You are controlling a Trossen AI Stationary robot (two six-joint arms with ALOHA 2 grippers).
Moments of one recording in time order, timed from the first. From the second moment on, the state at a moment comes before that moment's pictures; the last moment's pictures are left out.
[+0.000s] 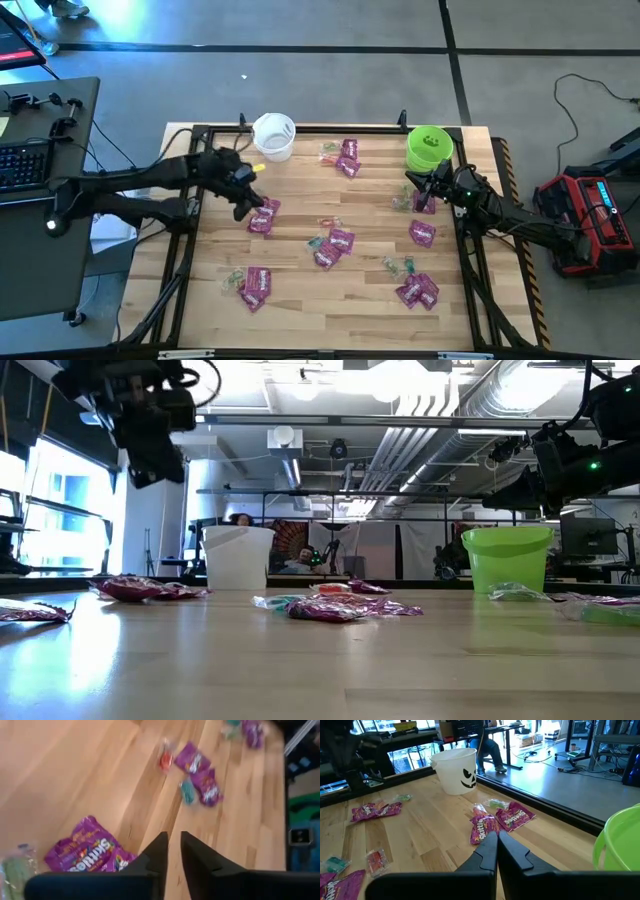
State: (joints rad) left arm 0.28 0.95 0.68 -0.59 0.29 -0.30; right arm -0.45 0.18 0.03 -0.03 0.11 0.13
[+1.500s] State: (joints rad) left arm 0.27 1.45 0.68 -0.65 0.29 -0.15; right arm -0.45 0.18 0.03 -0.03 0.11 0.13
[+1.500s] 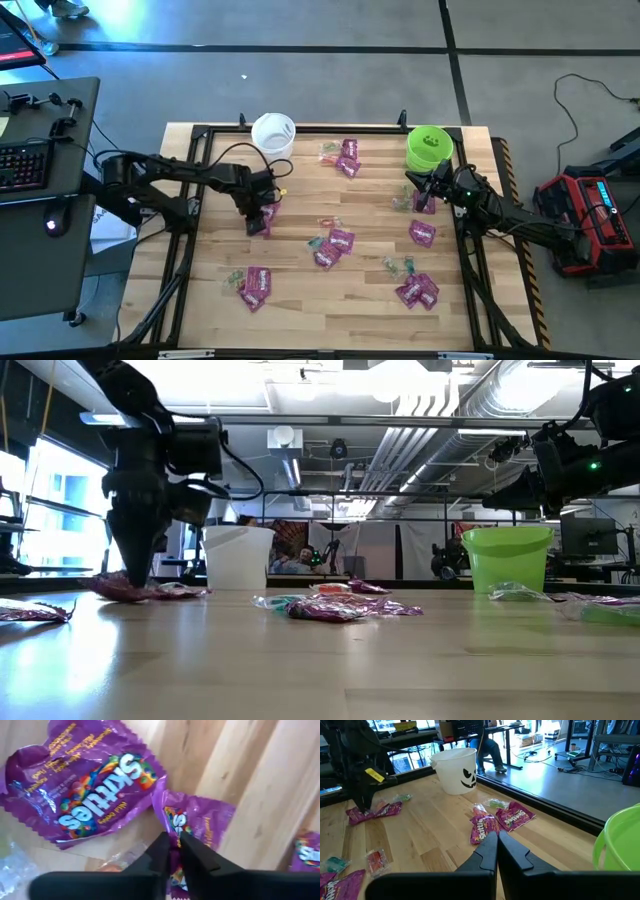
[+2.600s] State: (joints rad) left arm 0.27 1.13 0.68 -0.38 0.54 -0.67; right arm -0.45 0.18 0.03 0.11 0.12 0.44
